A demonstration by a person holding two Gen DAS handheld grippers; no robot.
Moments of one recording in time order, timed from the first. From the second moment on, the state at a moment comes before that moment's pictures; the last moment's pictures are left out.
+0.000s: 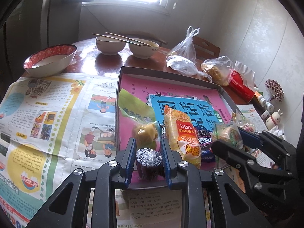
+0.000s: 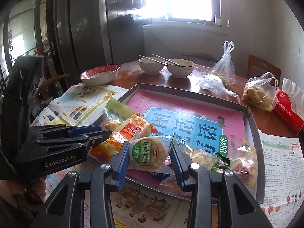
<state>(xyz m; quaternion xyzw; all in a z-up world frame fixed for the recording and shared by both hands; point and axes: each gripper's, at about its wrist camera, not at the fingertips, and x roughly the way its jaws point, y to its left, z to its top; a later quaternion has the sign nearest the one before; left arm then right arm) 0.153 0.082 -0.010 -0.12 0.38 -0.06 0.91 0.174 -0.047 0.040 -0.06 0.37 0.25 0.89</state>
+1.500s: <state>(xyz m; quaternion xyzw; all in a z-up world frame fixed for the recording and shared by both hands) 0.158 0.081 -0.016 -0.11 0.38 -0.07 0.91 0.190 -0.049 0.023 -0.06 0.38 0.22 0.89</state>
